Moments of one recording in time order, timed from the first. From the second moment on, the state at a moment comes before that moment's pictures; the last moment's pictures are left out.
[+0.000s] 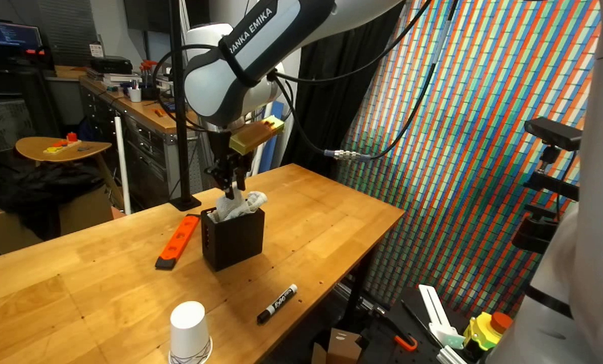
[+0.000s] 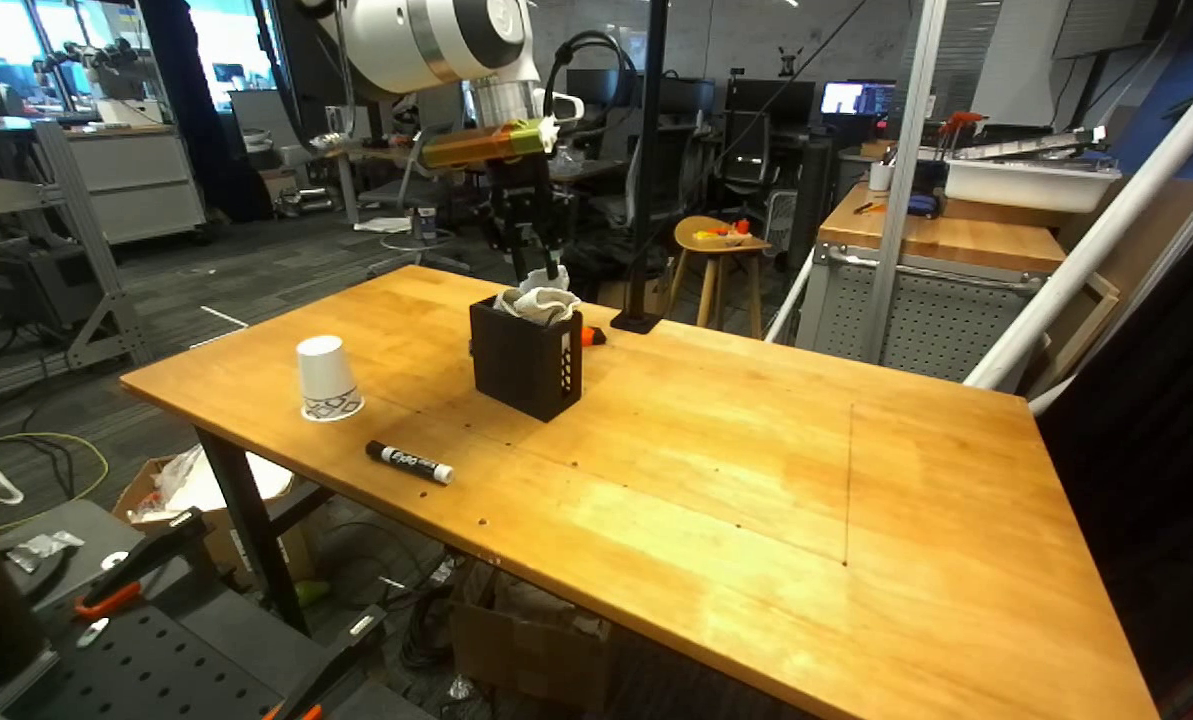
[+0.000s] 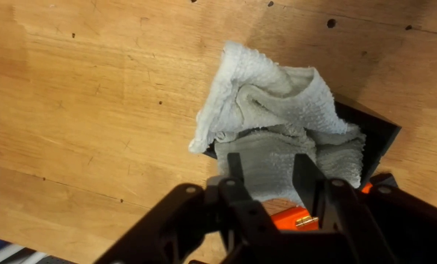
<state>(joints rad) 0.06 0.30 0.00 -1.96 -0.27 2.24 0.01</state>
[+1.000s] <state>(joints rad) 0.09 0.28 0.01 -1.87 -0.31 2.24 0.03</state>
